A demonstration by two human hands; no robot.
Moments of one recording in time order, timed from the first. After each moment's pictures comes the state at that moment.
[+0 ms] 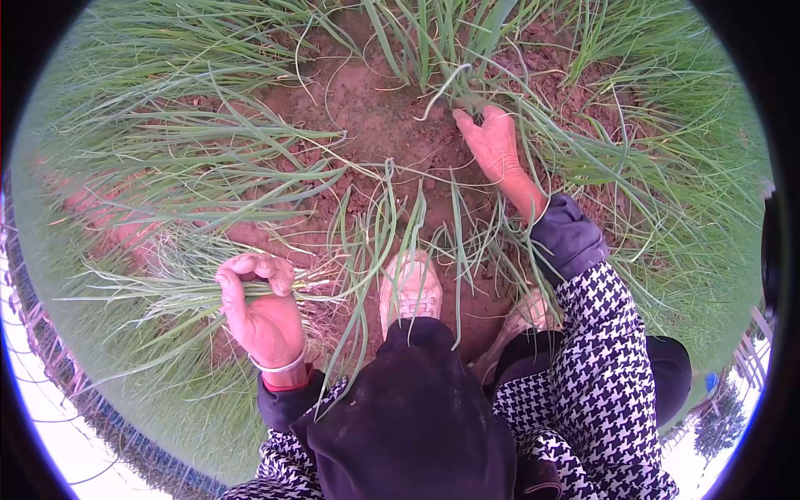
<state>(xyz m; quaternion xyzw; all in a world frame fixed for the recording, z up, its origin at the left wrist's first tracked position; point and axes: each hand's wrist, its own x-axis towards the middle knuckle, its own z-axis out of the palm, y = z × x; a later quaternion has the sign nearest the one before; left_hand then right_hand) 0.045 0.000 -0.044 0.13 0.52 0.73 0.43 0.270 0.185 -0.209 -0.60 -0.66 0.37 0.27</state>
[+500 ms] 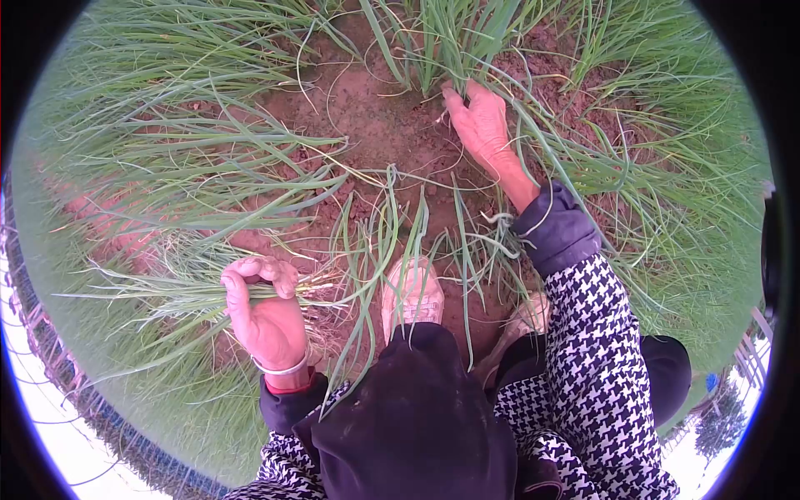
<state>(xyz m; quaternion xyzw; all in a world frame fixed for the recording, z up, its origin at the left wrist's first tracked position) 0.049 0.003 -0.040 0.14 0.52 0.72 0.44 0.247 0.214 -0.191 -0.60 -0.65 0.37 0.28</state>
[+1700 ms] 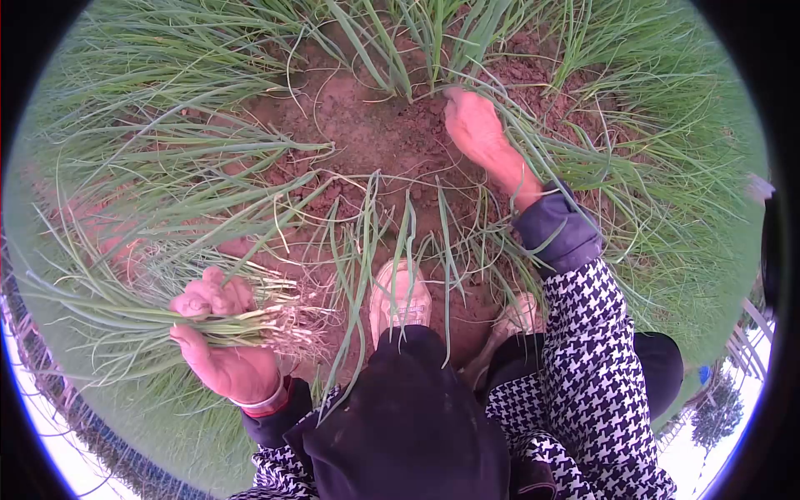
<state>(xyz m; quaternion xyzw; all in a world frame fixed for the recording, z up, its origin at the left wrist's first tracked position) 0.035 0.006 -0.015 0.23 0.48 0.75 0.40 0.263 0.225 -0.192 -0.57 -0.76 0.29 0.10</state>
